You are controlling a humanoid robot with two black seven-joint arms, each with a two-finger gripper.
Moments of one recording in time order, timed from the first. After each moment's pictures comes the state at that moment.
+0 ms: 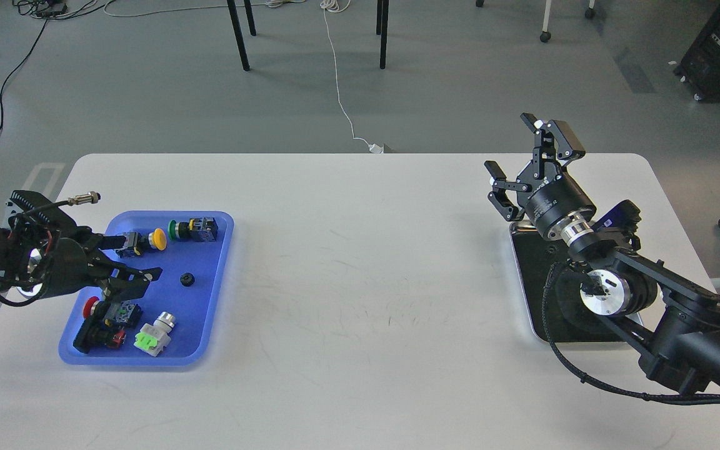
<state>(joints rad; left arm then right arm) -0.59 0.86 -0.55 -1.12 2.18 -0.24 -0.49 0.62 -0.39 0.55 1.03 -0.12 0.11 0.49</state>
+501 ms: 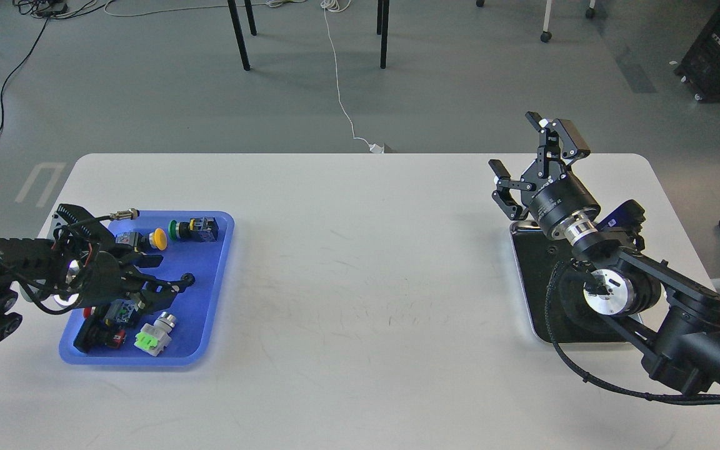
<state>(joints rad) -0.60 0.77 -0.50 -1.08 2.18 -0.24 -0.49 0.62 -0.40 0.56 1.03 -0.12 0.11 0.49</state>
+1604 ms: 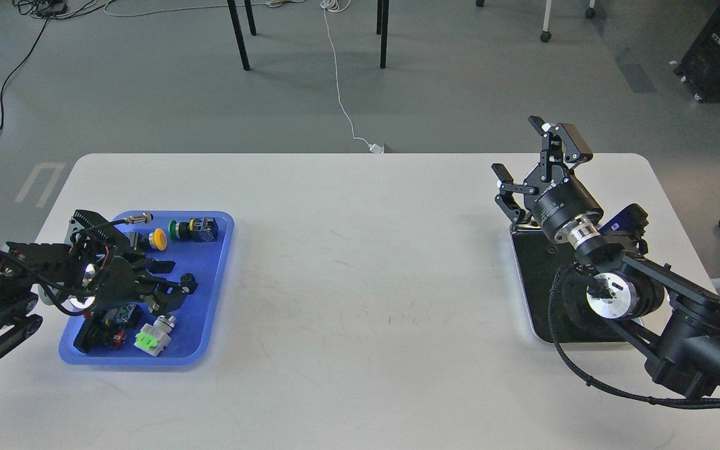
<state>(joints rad) -0.60 0.71 -0.49 -0.99 2.18 -0.24 -0.49 0.60 -0.41 0.56 1.03 -0.12 0.11 0.49</state>
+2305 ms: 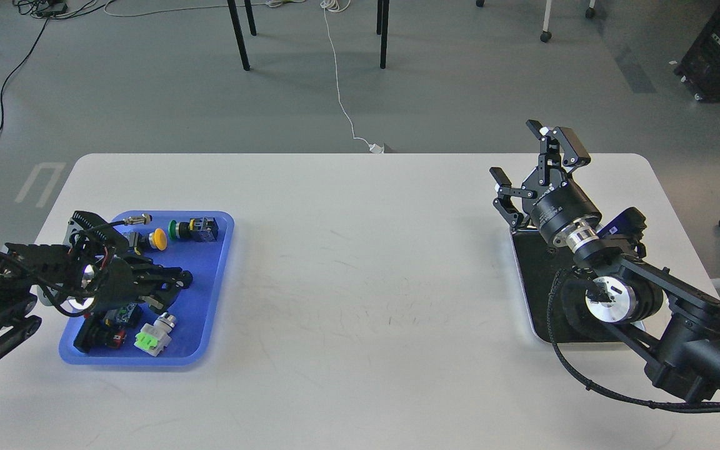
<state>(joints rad) -0.60 0.71 -0.49 -0.99 2.18 -0.23 -0.49 0.59 -0.41 0.56 1.05 -0.12 0.11 0.49</state>
